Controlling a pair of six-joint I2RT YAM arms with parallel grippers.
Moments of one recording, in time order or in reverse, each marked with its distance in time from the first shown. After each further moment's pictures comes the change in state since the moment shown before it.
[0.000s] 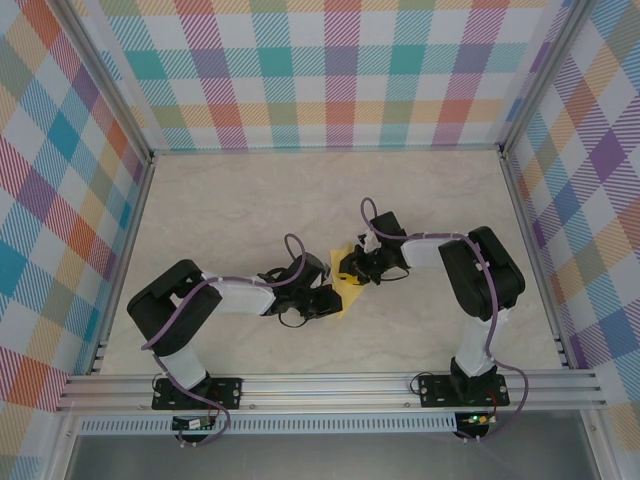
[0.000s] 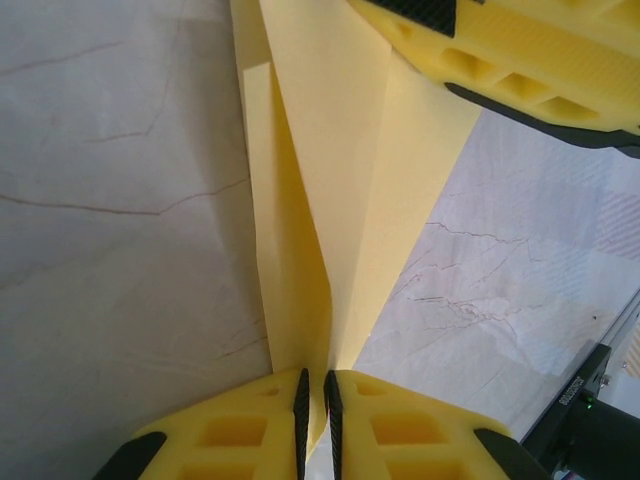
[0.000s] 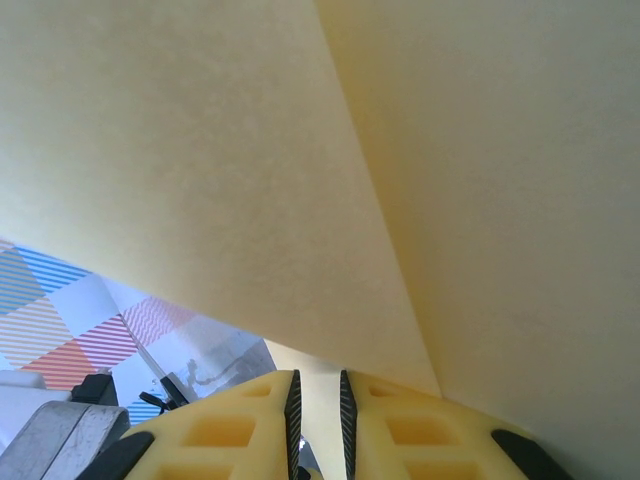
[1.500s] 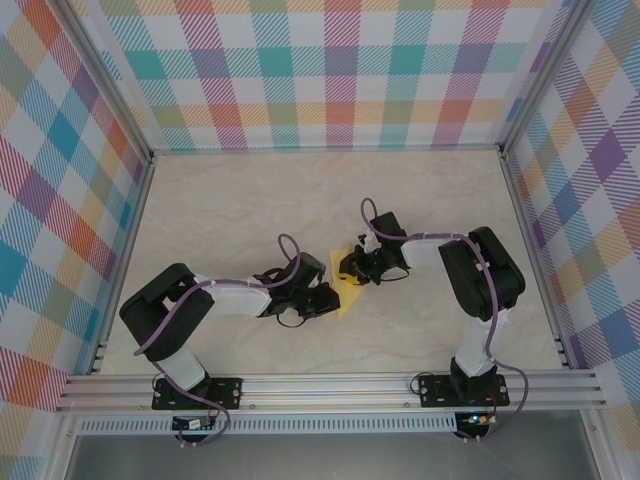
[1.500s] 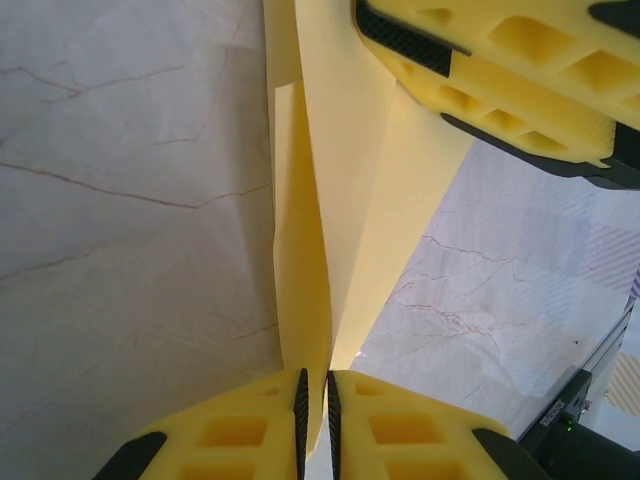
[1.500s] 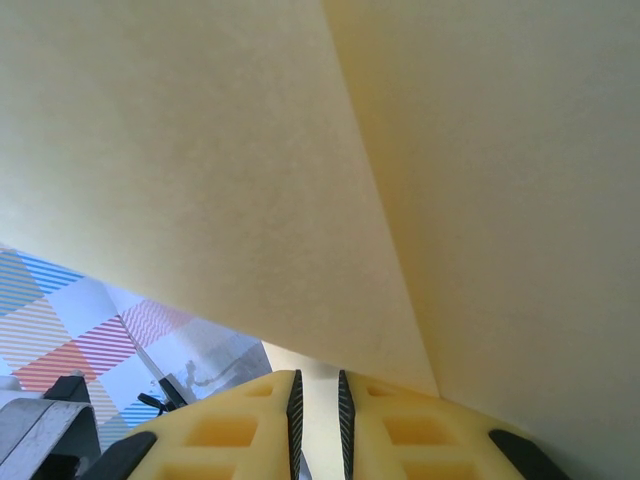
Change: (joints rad) left arm 0.000 -0.046 -0.019 -0.002 -0.043 -0.065; right arm 0.000 -0.002 -0.002 0.003 0.004 0.000
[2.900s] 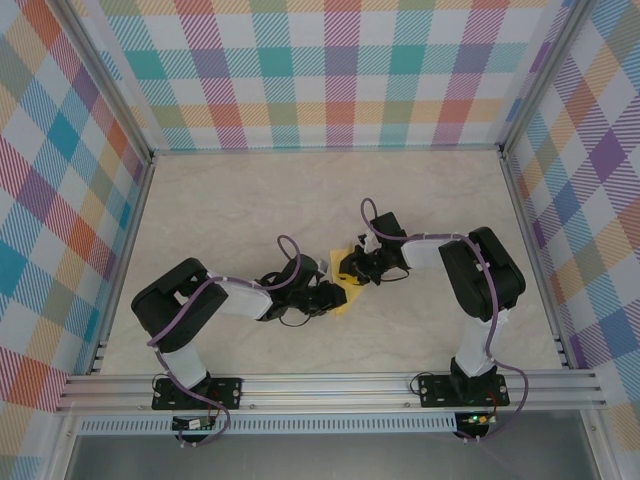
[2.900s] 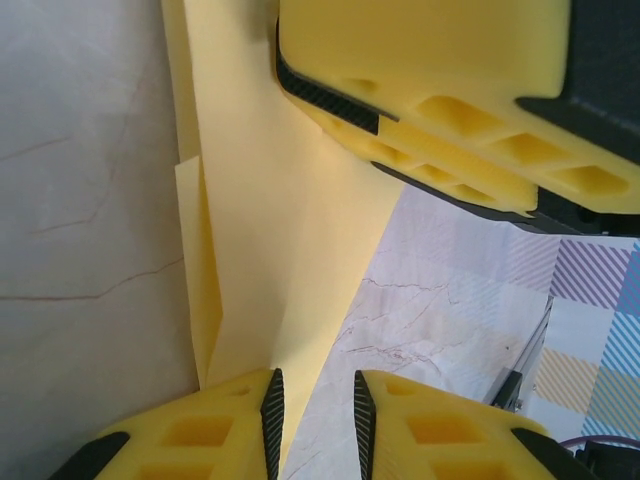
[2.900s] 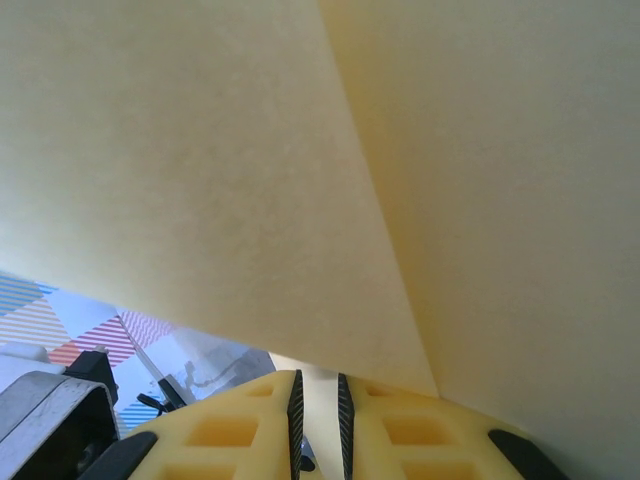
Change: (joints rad) left arm 0.021 0.076 -0.063 0.294 0.069 -0.066; right arm 0.000 -0.003 -0.004 0.004 0.001 0.000
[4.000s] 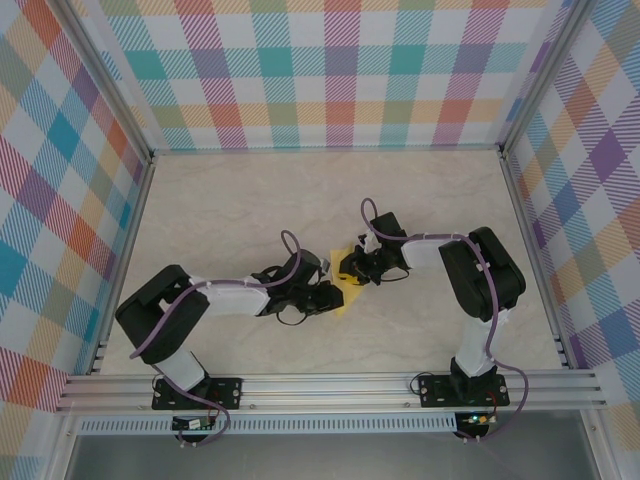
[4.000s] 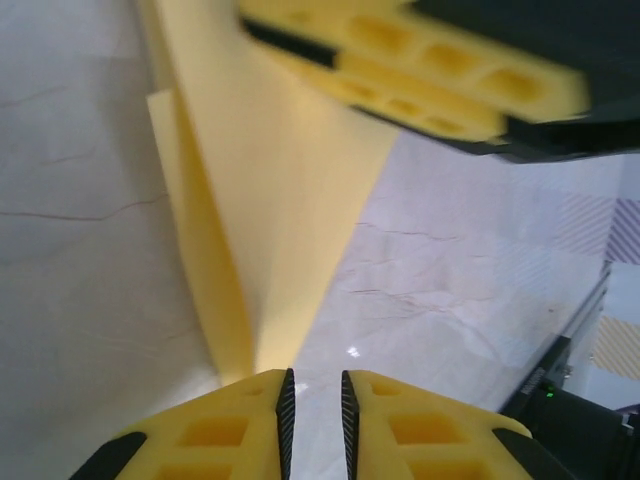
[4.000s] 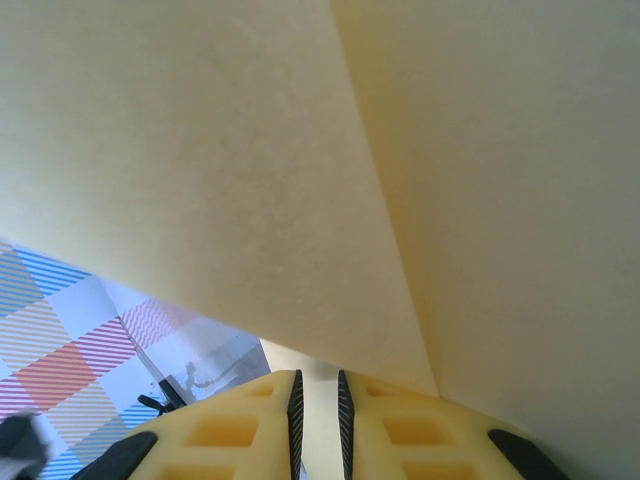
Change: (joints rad) left arm -0.016 -0.113 0.069 -0.274 -0.027 0.132; right arm 0.000 -0.003 -0.003 0.002 0.003 0.003
